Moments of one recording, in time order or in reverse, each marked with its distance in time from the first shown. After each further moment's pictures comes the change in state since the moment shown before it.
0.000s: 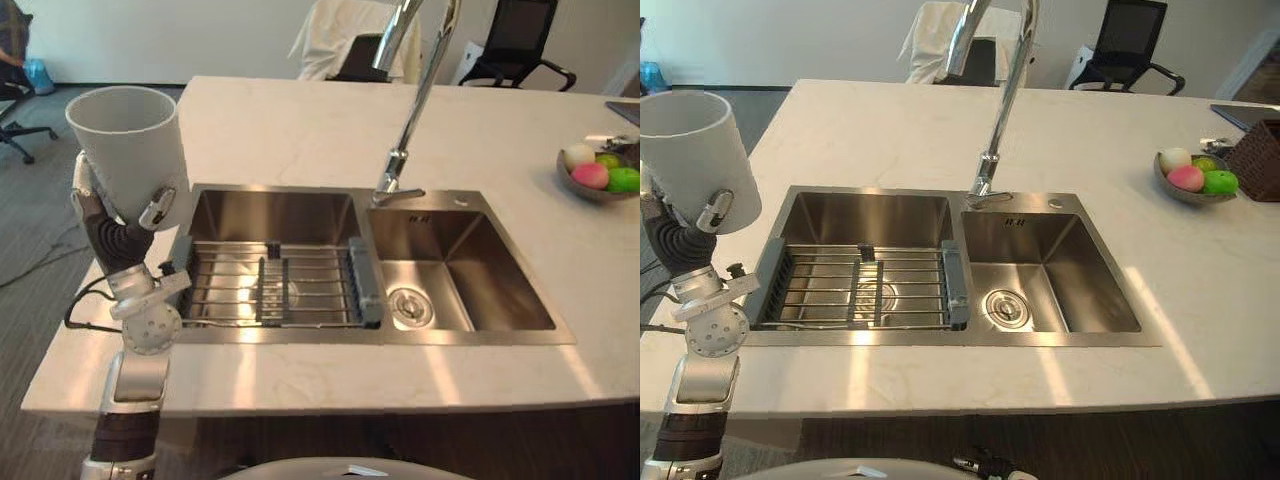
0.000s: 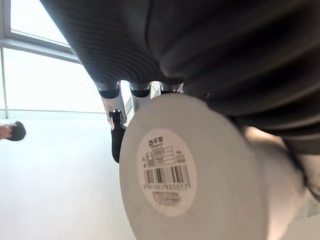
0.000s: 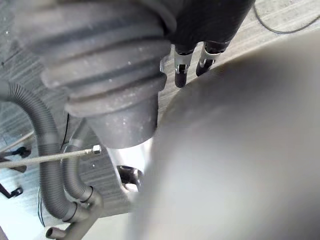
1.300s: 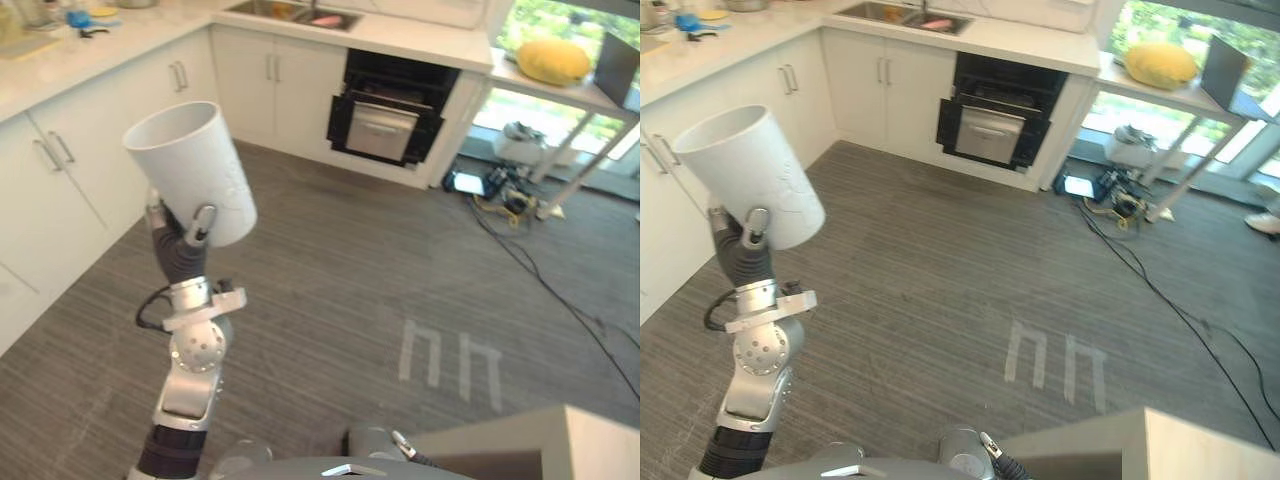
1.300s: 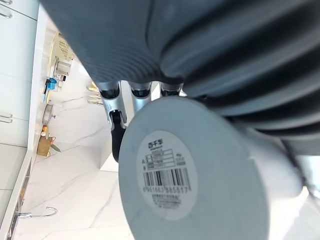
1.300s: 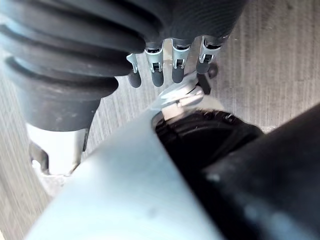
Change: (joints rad) left arm 0.046 -0.161 -0.293 -0.011 -0.259 -0.057 -0.124; right arm 0.050 -0.026 0.009 -0.045 0.081 -0.032 0.005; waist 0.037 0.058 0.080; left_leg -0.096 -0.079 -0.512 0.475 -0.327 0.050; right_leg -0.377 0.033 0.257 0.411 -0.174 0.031
